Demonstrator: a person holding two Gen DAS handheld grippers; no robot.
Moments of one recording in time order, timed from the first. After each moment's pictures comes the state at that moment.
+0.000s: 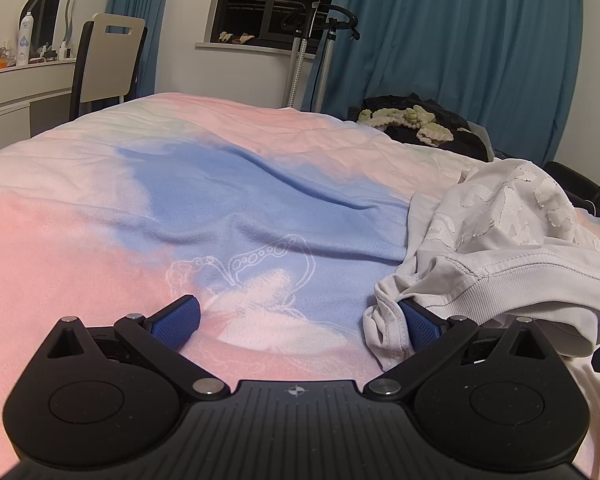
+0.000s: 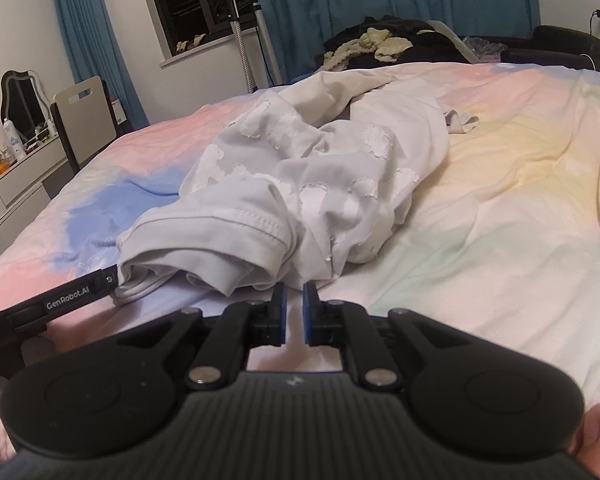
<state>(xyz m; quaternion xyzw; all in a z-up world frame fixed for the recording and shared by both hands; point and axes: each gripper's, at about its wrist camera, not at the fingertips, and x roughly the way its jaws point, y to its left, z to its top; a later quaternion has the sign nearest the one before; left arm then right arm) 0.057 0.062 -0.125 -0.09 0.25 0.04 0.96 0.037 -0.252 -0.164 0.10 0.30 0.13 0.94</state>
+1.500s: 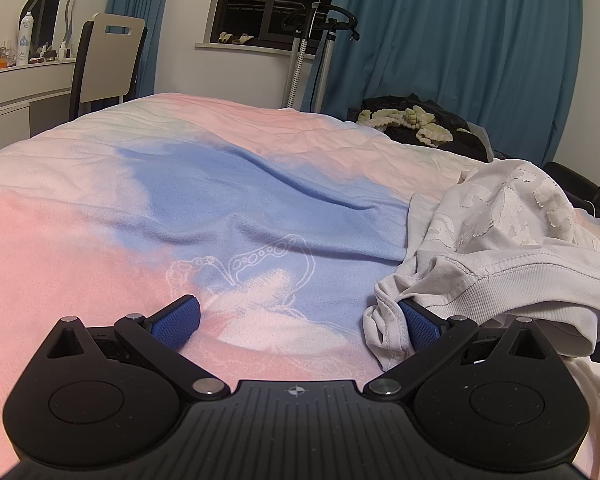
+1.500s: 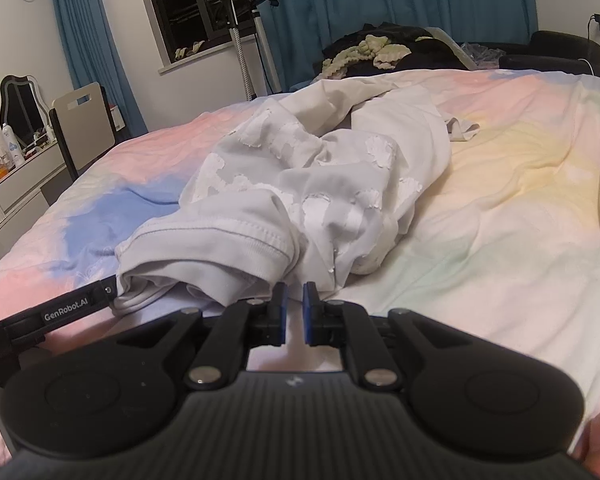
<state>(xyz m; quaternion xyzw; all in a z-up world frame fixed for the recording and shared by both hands) 0.057 0.062 -0.126 -0.09 0.25 0.04 0.96 0.040 -0.247 -0.164 0.10 0.29 0.13 0.94</state>
